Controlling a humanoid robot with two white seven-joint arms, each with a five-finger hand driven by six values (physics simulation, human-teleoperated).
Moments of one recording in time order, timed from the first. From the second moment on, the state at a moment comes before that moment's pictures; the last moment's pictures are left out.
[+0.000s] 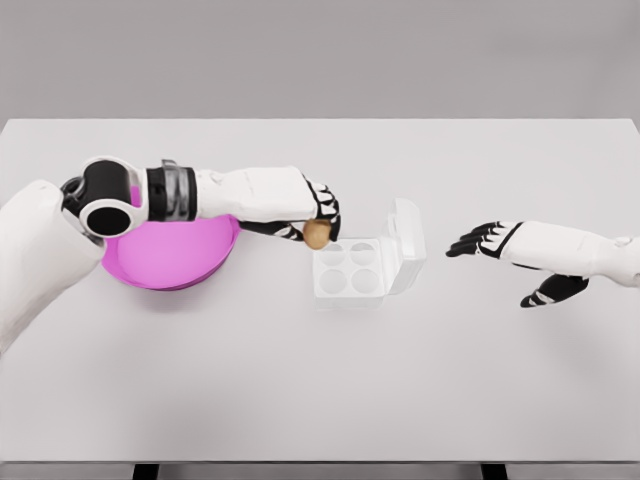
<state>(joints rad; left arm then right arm) -0.78 0.49 -0.75 -1.44 -0.39 -0.61 -0.61 -0.30 -0.96 0.41 -1.60 0.13 -0.61 0.61</state>
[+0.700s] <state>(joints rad) -0.76 0.38 -0.76 -1.36 -0.44 -0.61 -0.61 -0.30 -0.96 0.41 -1.60 0.13 -0.61 0.61</state>
